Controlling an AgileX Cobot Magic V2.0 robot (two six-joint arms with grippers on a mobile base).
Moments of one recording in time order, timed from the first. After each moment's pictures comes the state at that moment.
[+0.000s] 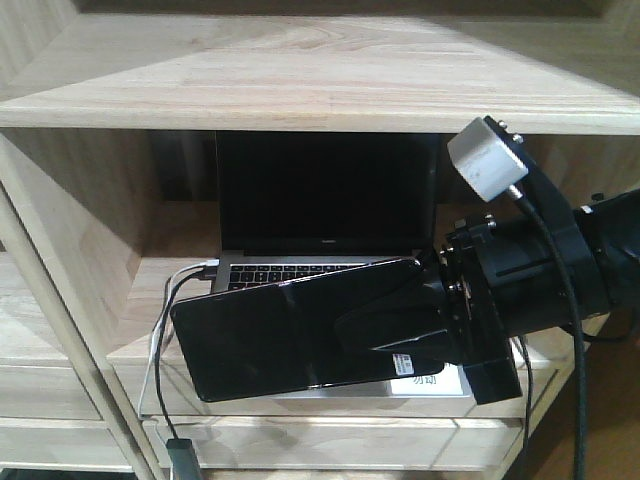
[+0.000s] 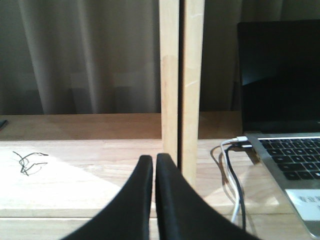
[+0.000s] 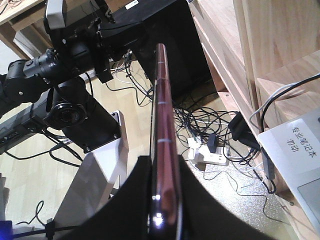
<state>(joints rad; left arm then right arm) 0.04 -0.01 0.03 -0.03 0.18 0.15 0.29 1.25 -1.00 1.13 1.21 -1.11</state>
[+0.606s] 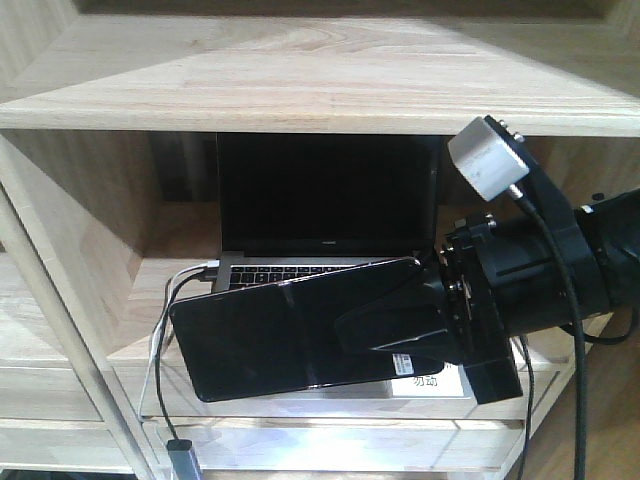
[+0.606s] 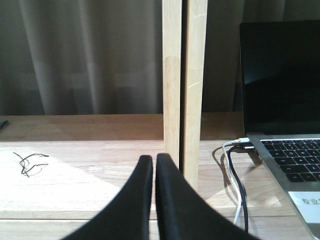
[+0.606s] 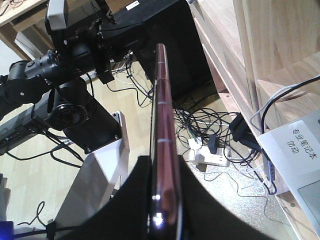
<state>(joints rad) 0.04 -0.01 0.03 -0.03 0.18 0.15 0.29 1.25 -1.00 1.13 1.21 -1.11</state>
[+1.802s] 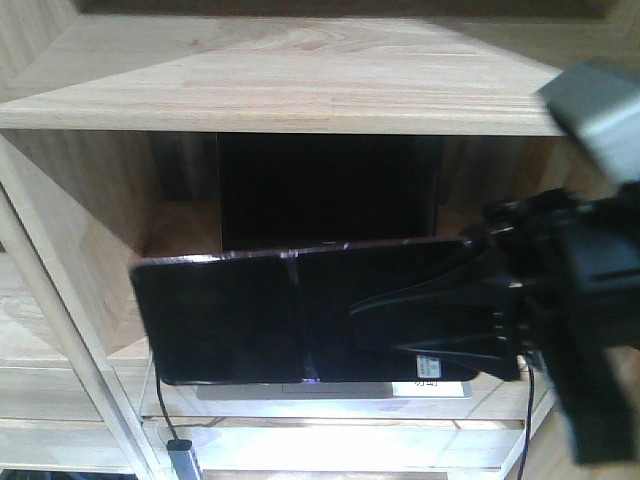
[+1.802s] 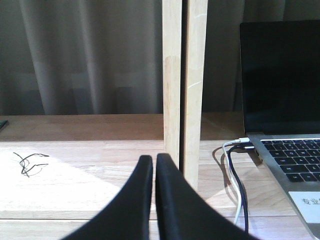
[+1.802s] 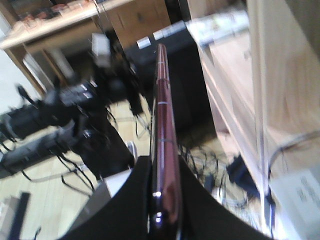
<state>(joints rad) 0.04 -0.01 0.03 -0.03 0.18 0.15 0.29 1.07 -1.00 1.22 1.22 -1.10</state>
